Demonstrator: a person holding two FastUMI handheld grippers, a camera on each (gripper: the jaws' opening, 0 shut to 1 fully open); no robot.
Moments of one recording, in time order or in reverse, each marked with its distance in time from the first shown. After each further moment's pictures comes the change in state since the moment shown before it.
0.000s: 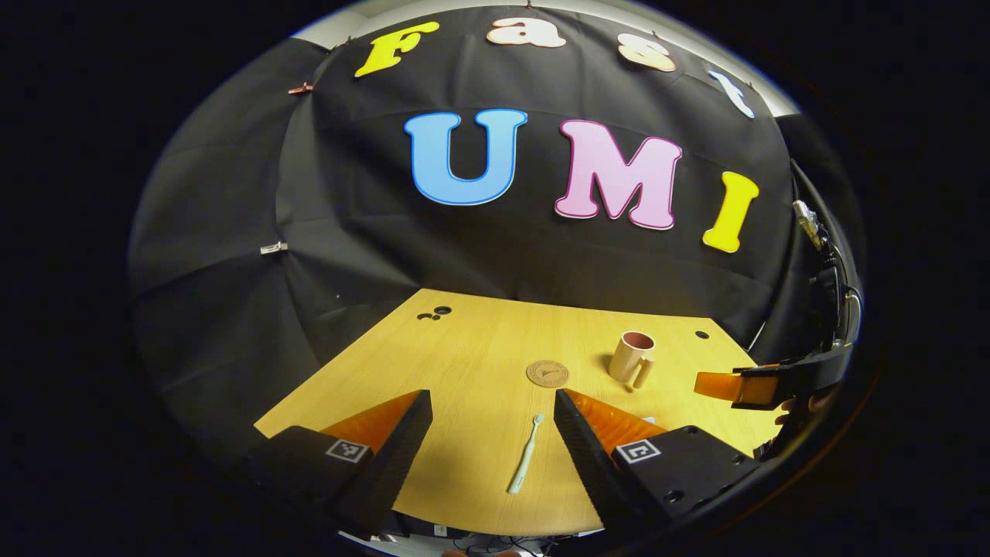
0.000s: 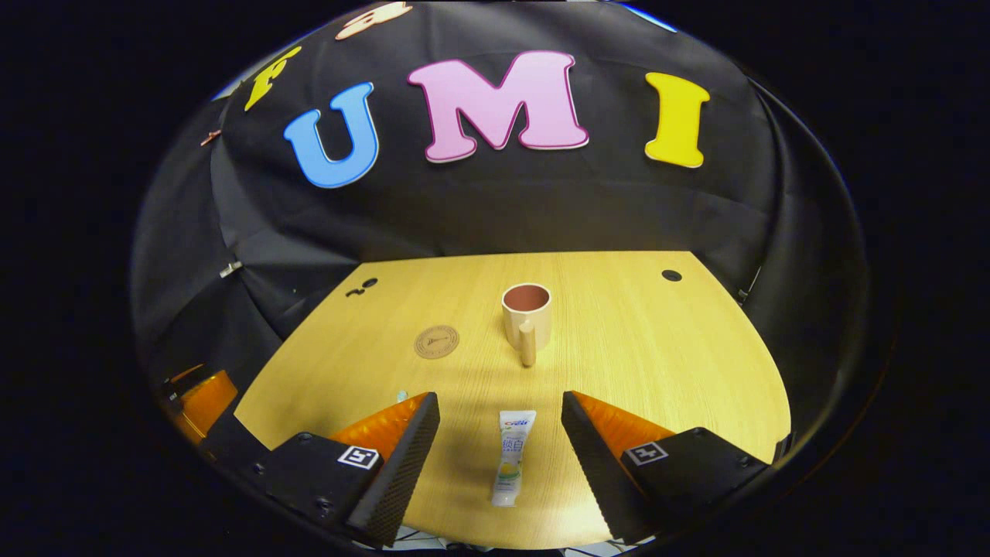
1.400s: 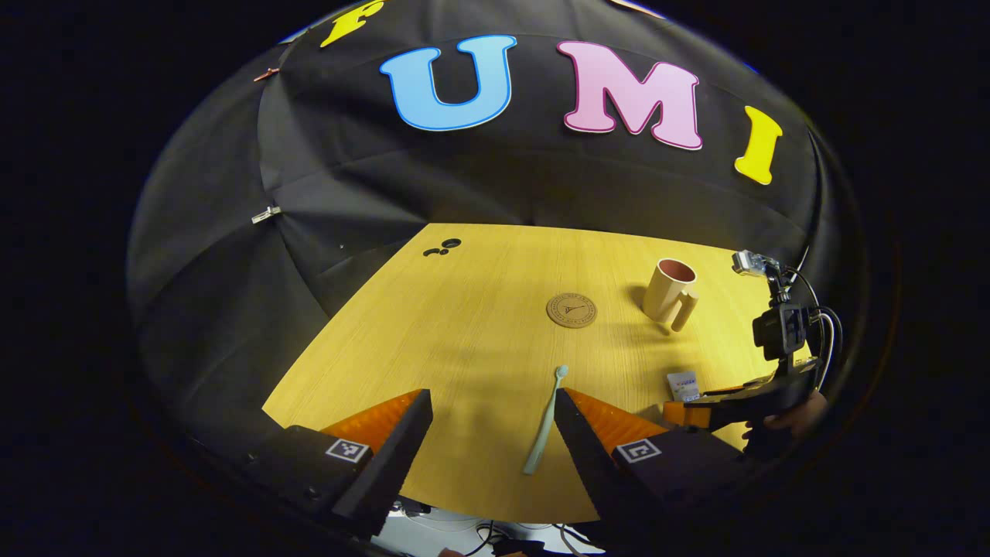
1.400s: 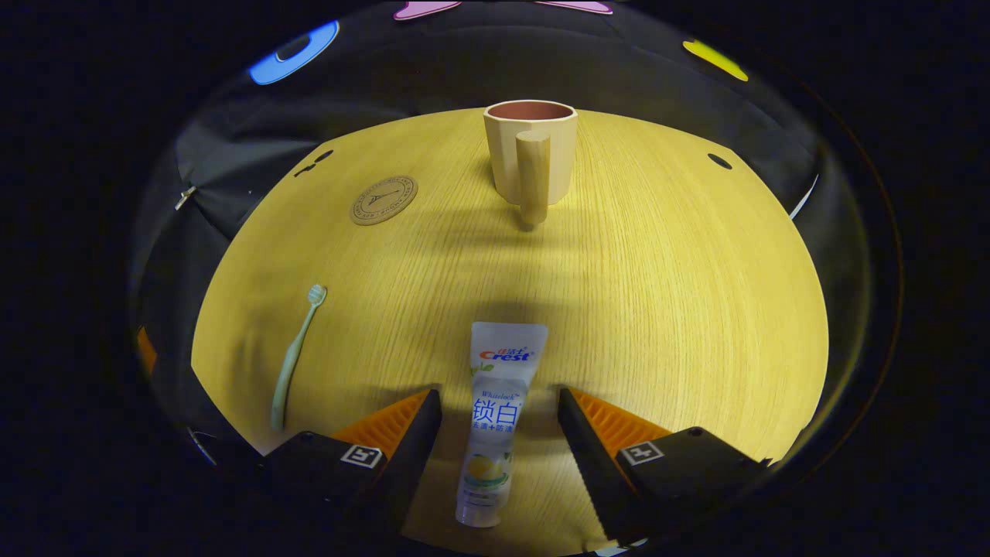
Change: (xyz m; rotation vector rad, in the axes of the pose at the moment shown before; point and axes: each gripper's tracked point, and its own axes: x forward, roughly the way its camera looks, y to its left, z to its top) left arm 0.051 -0.010 -0.053 0.092 0.270 0.069; right arm 0.112 -0.022 -0.146 -0.041 0.453 -0.051
